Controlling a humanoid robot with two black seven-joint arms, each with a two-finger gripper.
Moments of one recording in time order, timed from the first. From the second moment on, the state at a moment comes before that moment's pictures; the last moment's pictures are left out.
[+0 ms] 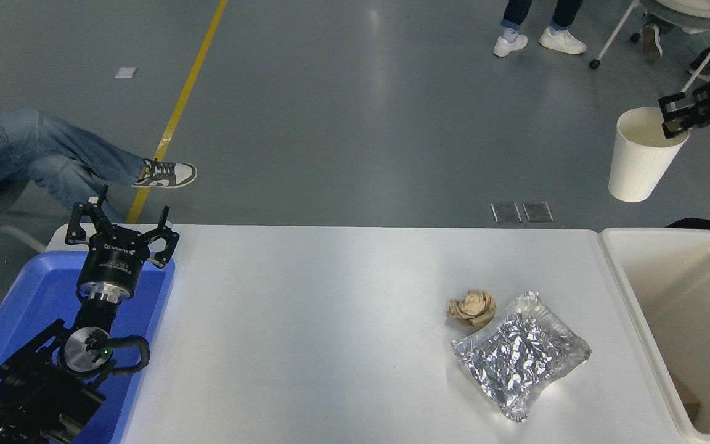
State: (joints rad) left arm -0.52 0.23 -1.00 -0.46 -0.12 -0.69 -0.39; right arm 2.31 -0.64 -1.18 1.15 -0.78 0.76 0.12
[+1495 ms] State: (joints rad) left arm -0.52 0.23 -1.01 -0.46 -0.12 -0.69 -0.39; right arm 0.78 -0.67 -0.47 0.33 -0.73 0.19 0.07
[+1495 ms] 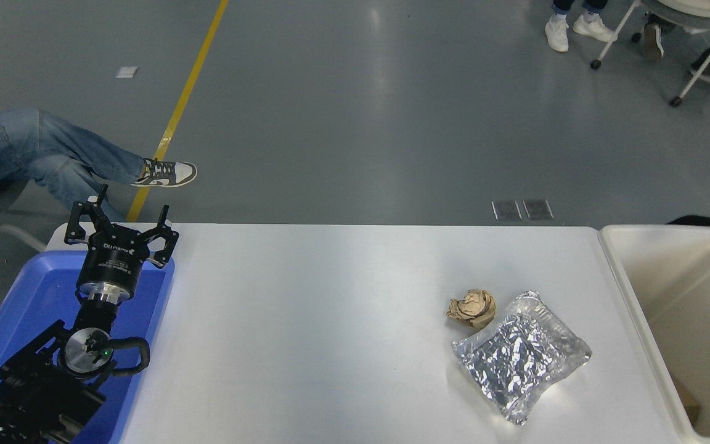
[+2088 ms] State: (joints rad) left arm -0.53 0.23 -1.01 -0.46 -0.12 -0.69 -0.39; right arm 0.85 -0.68 -0.51 0.46 -0.70 0.16 0.05
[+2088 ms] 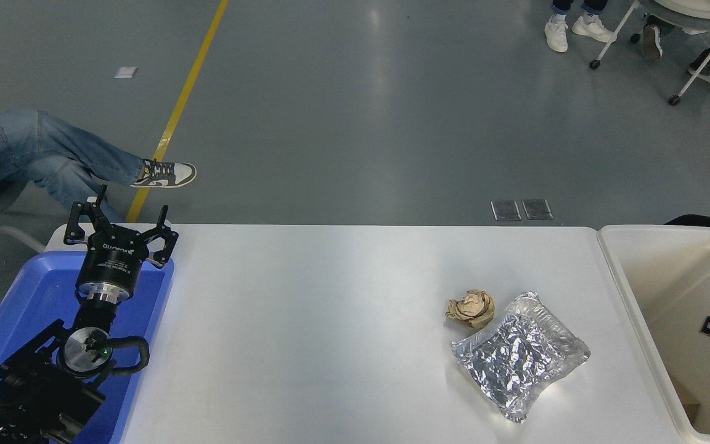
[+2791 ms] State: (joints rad) left arm -0.53 0.23 -1.00 -0.46 -0.12 -0.70 -0.39; right arm 2.05 -0.59 -1.11 1.24 -0.43 0.71 0.05
